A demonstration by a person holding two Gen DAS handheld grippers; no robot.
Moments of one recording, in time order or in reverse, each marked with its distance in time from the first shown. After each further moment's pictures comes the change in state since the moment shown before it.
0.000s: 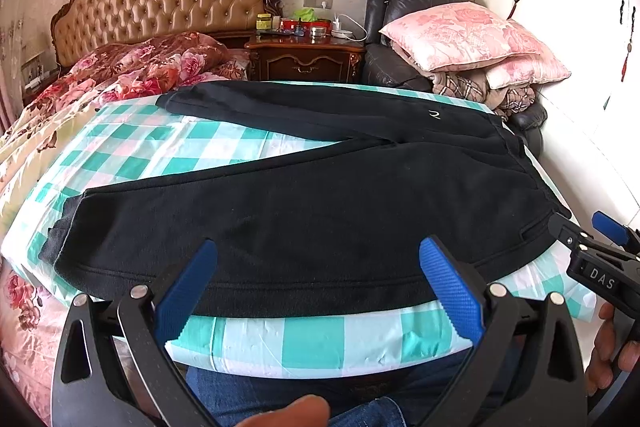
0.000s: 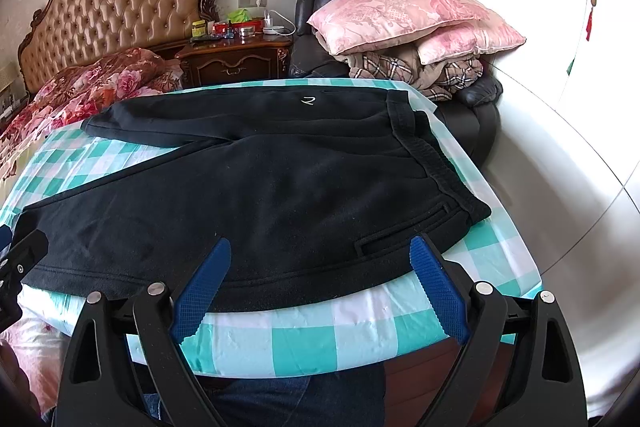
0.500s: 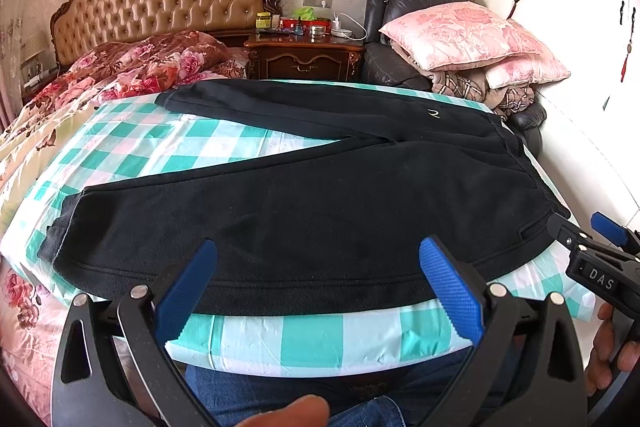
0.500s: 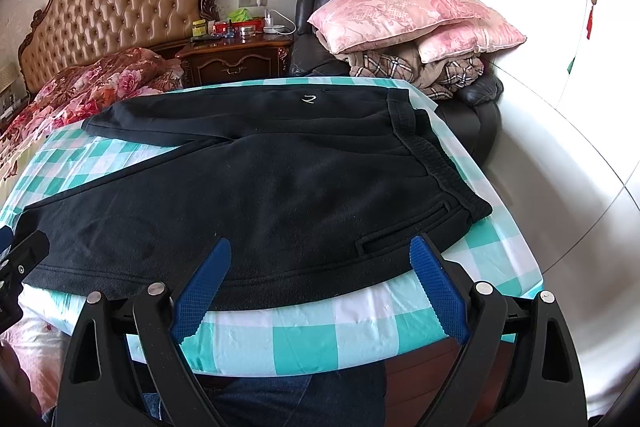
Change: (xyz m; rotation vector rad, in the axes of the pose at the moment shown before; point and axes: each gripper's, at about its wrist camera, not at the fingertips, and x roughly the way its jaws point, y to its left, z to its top) left arm 0.001 0.002 -0.006 -0.004 -0.001 -0.002; right arm -0.001 0.003 -0.003 -0.002 -0.002 -0.002
